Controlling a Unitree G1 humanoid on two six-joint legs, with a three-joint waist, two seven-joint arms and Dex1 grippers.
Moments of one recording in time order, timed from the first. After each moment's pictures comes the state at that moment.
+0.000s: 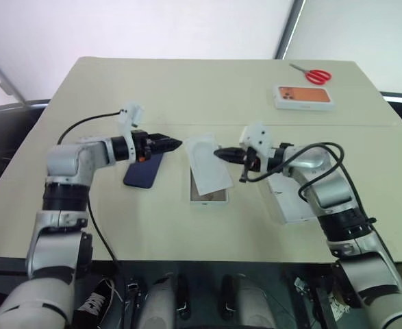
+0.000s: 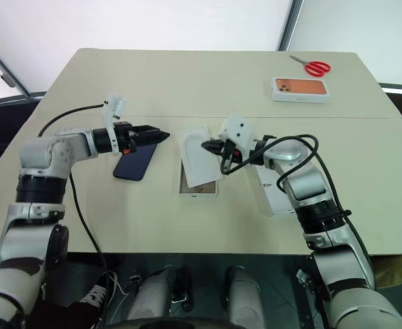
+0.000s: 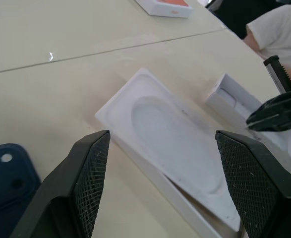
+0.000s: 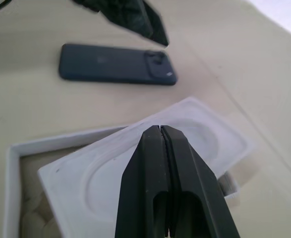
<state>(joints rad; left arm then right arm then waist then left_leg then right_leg) -0.76 0.50 0.11 0.26 -0.49 0.89 -0.88 -0.65 -0.52 0.24 0.07 0.13 0.25 0.96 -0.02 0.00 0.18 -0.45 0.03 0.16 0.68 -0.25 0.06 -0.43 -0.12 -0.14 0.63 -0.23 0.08</state>
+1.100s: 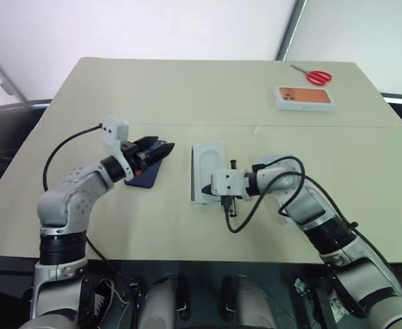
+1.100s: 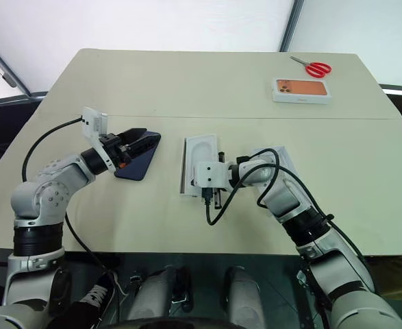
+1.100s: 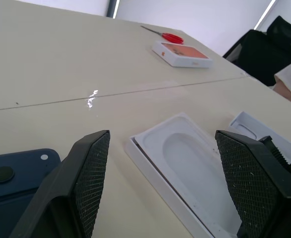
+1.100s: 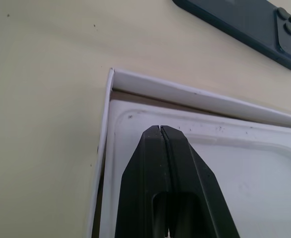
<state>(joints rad) -0.48 0.42 0.22 -0.12 -0.60 0.78 -0.63 -0.62 -0.50 0.43 0.04 -0.13 0.14 1.06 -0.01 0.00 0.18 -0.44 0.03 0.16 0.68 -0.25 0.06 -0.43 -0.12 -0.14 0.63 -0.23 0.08</state>
